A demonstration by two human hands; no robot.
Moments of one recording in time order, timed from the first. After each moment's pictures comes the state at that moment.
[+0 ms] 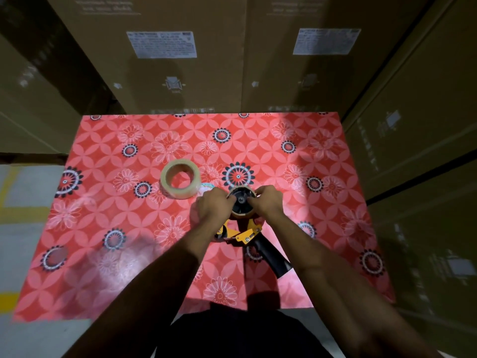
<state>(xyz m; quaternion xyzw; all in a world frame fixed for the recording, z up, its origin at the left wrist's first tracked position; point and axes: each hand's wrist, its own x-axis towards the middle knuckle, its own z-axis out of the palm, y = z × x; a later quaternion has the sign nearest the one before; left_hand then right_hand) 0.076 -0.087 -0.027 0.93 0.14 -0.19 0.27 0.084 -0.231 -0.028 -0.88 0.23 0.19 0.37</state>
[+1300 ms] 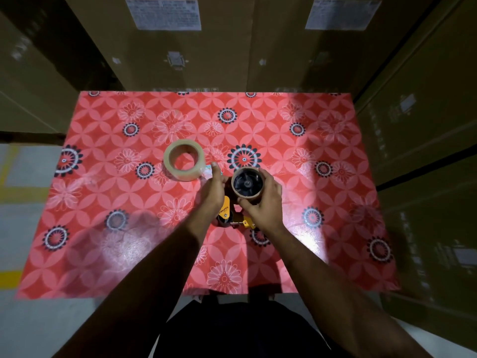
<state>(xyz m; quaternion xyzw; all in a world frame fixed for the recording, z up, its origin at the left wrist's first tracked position) 0.080 -0.059 -0.120 0.75 0.29 -0.18 0.56 0.021 -0.214 -0.066 -0.89 0.08 -0.02 0.46</state>
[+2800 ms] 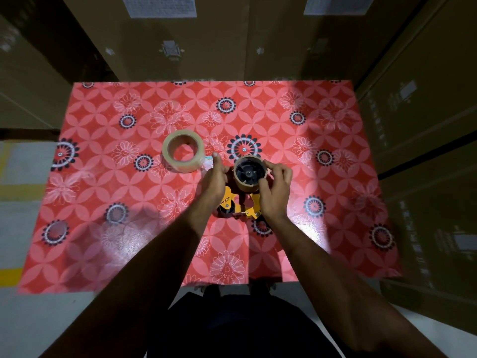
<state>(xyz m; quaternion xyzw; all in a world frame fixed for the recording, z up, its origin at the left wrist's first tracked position) 0.075 -0.063 -0.106 0.74 0.26 -0.19 0.59 0.021 -0.213 -0.061 -0.83 0.15 -0.10 0.53</state>
